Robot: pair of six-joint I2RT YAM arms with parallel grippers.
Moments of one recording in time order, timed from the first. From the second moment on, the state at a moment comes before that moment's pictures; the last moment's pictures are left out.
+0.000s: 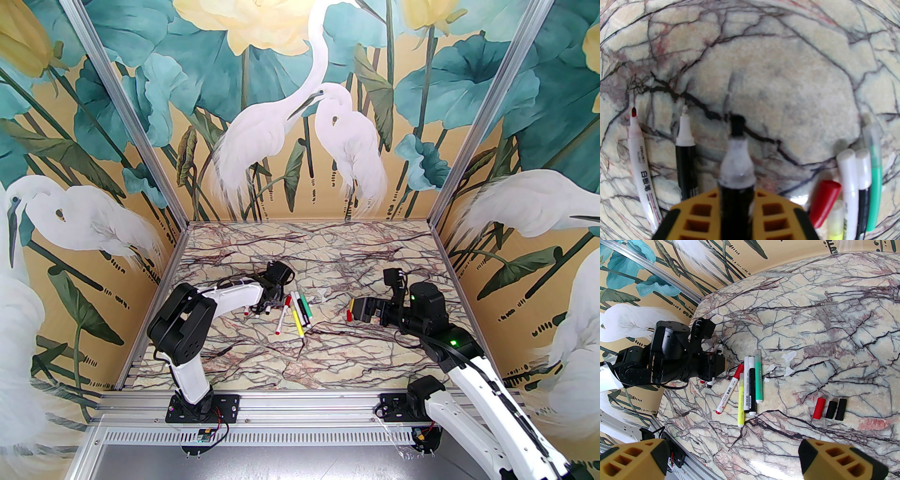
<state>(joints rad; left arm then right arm) -0.59 1.82 1.08 -0.46 -0.36 -0.45 0.34 0.70 0.68 -0.53 -0.47 0.56</state>
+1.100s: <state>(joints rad) -0.59 1.76 1.08 -0.52 -0.39 -0.46 0.34 0.73 0.68 -0.52 -0.45 0.57</state>
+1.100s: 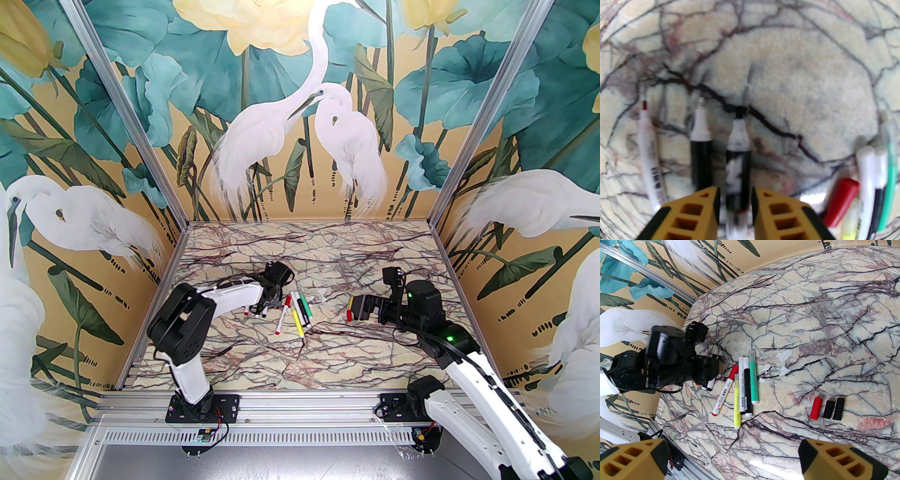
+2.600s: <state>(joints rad) -0.69 1.69 1.05 -0.68 -0.01 -0.49 0.35 0.73 0.68 -0.51 -0.45 0.59</state>
